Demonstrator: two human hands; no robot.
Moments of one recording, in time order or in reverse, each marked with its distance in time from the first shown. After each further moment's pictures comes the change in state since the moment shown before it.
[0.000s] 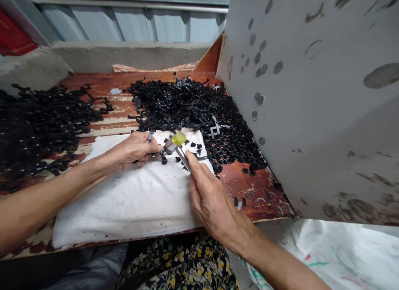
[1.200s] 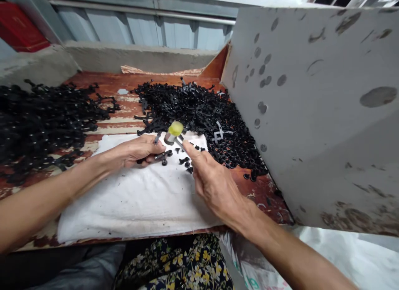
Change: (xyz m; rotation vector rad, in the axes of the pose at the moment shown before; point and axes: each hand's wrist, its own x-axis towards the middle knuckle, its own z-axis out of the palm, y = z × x) left_hand 0.004 -0.004 -0.011 -0.095 -0.182 -0.059; right_hand 0.033 -0.004 -0.014 -0.168 -0.046 -0.071
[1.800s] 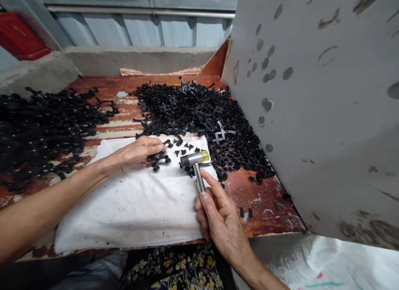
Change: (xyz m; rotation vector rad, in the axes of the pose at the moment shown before) left_hand 0.009 -0.005 -0.009 0.121 -0.082 0.202; right_hand -0.052 -0.013 0.027 1.083 0.142 0.761
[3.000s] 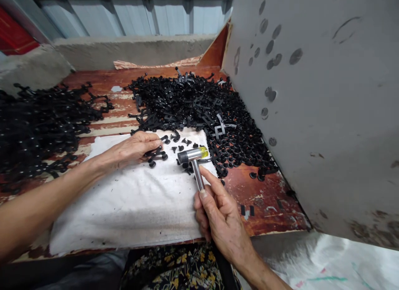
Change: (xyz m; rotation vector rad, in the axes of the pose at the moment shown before) left_hand 0.012 -0.002 0.001 0.225 0.054 0.030; right_hand 0.003 0.003 -0.006 0.104 -0.029 0.010
